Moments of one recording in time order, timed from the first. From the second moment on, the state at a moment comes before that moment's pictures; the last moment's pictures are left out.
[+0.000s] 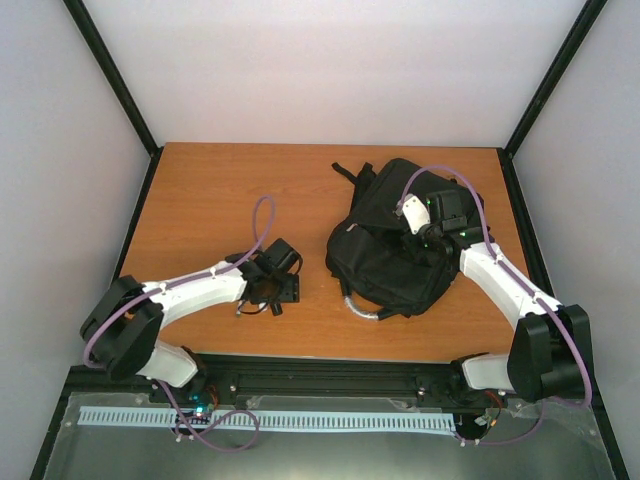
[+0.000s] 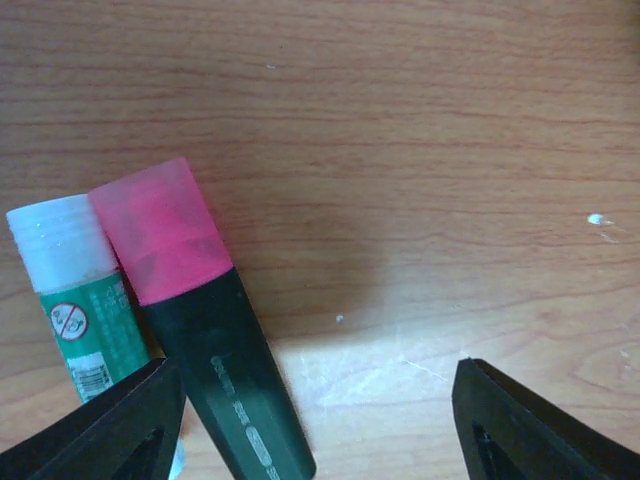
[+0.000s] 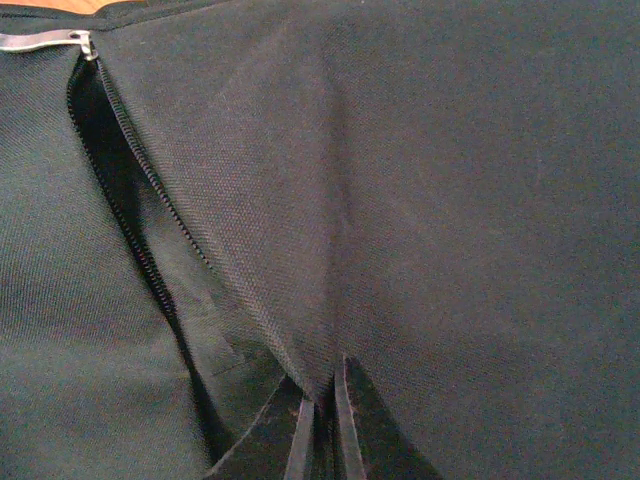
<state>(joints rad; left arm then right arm) -0.75 1.42 0.80 -0.60 -0.10 -0.77 0.25 1.32 0.90 -0.43 -0.13 -0.41</state>
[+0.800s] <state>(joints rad) -0.75 1.55 0.80 -0.63 -0.21 -0.78 0.25 1.35 0.90 -0.44 -0.15 -0.41</state>
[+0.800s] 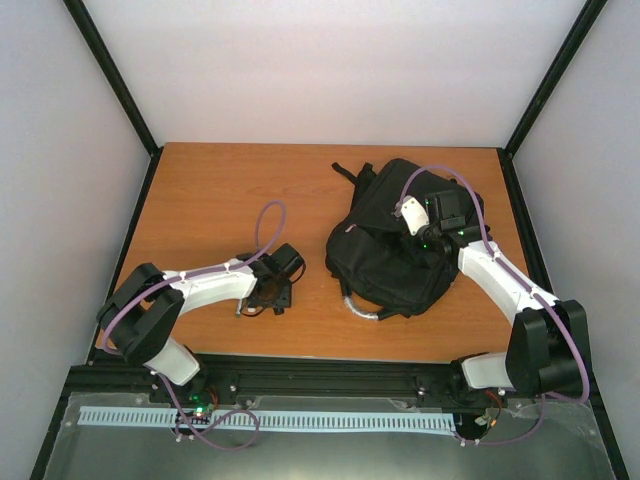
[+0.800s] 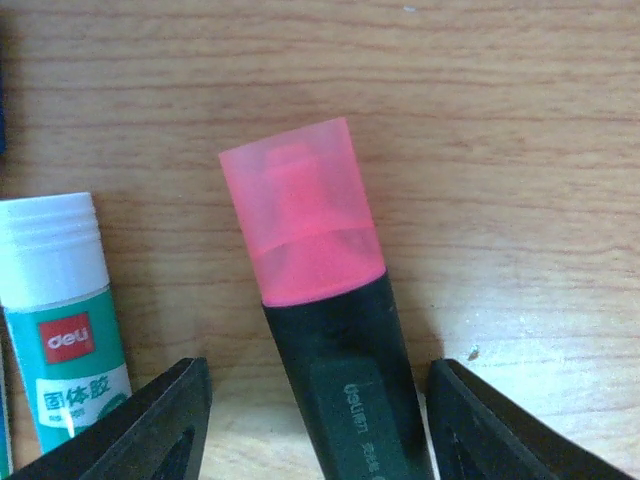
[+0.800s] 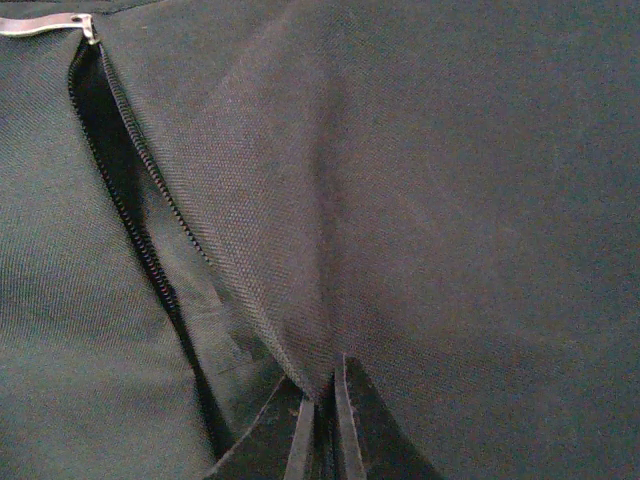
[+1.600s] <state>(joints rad) -0.76 1.56 0.82 -0.67 -0.17 -0.73 0.25 1.35 0.90 -0.44 -0.15 -0.41</state>
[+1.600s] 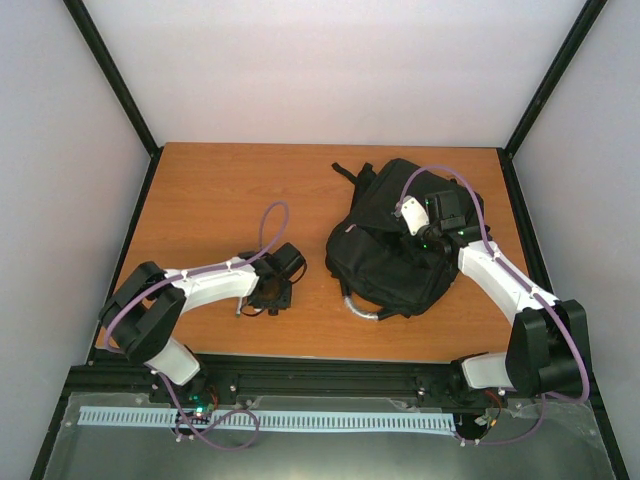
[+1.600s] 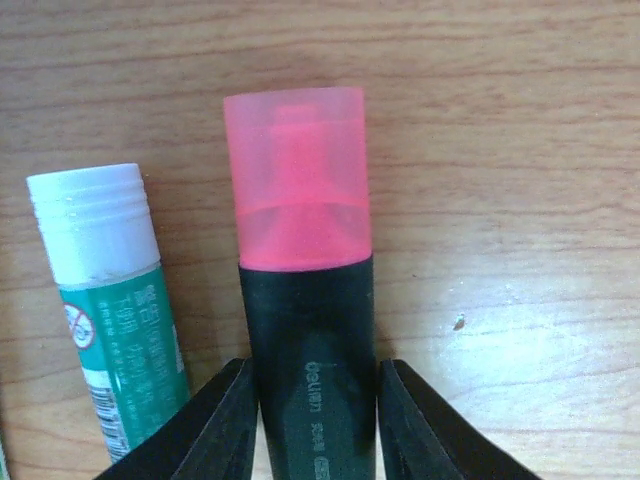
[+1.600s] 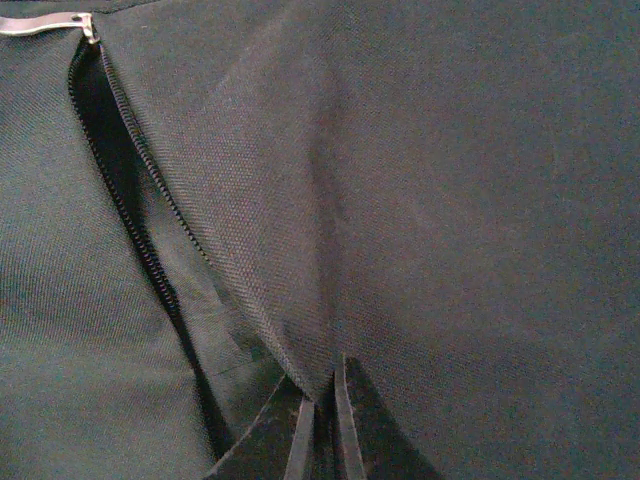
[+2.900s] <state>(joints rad) -0.80 1.50 1.08 -0.46 0.32 -0.62 0.25 1.35 0.90 -0.44 -0.16 -0.41</state>
